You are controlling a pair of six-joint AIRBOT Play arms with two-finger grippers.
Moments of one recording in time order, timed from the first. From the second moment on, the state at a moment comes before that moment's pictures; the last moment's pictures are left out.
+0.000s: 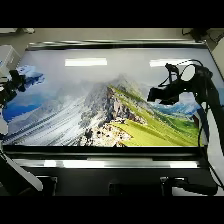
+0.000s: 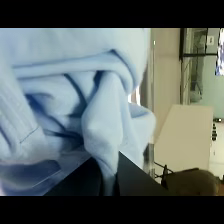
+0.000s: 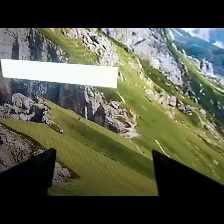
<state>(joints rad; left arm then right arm) 0.49 -2.20 1.97 0.24 -0.46 -1.49 0.06 -1.47 1.48 -1.31 1.36 1.63</state>
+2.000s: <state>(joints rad) -0.22 -1.30 1.12 1.12 -1.11 -1.64 0.06 -1.02 1.04 -1.17 1.53 1.66</state>
